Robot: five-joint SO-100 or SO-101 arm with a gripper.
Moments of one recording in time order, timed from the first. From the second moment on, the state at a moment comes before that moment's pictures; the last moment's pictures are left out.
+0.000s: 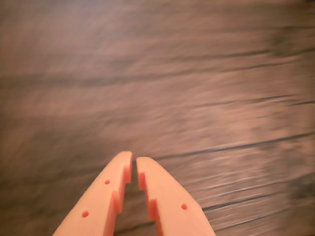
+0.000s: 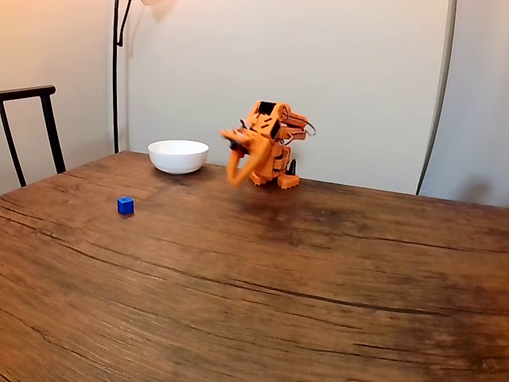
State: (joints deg) arm 25.0 190.0 178.6 54.8 105.6
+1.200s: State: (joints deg) arm 47.4 189.8 165.8 53.1 92.2
